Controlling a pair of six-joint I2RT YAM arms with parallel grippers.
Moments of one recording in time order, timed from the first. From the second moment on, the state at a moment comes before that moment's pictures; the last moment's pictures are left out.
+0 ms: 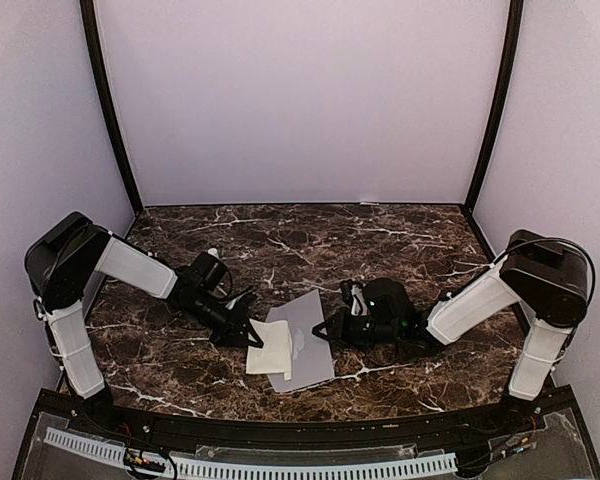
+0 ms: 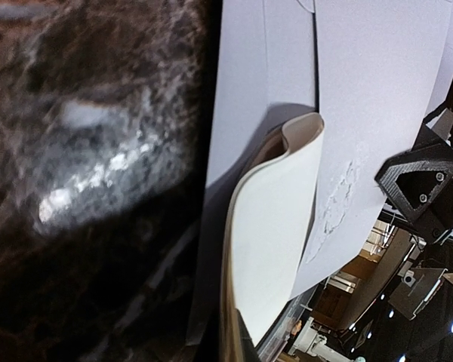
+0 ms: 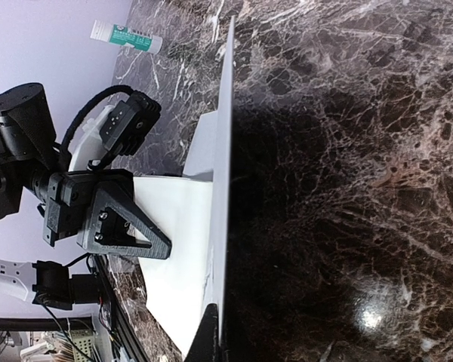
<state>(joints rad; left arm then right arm) -0.56 1.86 0.85 -0.16 0.88 -0.61 0.96 1.79 0.63 0.64 -0.21 1.07</state>
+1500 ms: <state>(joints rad) -0.60 1.90 0.83 0.09 0.92 -0.74 0.97 1.76 0.63 0.65 -0.20 1.07</state>
